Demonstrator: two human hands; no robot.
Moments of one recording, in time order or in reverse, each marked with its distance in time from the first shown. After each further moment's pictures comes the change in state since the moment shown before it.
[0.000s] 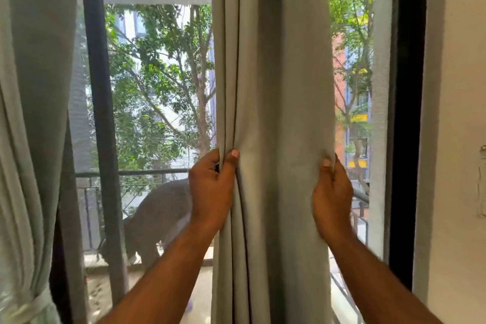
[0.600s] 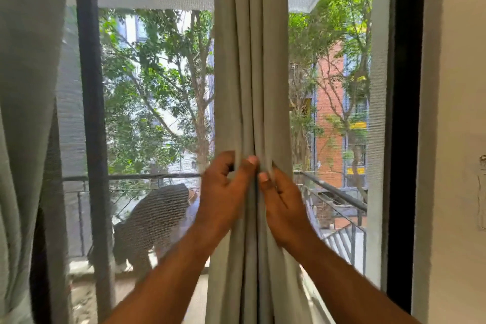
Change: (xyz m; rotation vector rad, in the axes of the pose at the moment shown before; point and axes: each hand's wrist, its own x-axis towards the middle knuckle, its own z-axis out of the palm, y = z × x) left_hand 0.000 0.008 0.028 -0.059 -0.155 0.017; right_hand -0.019 -0.016 0.034 0.106 -0.492 -0.142
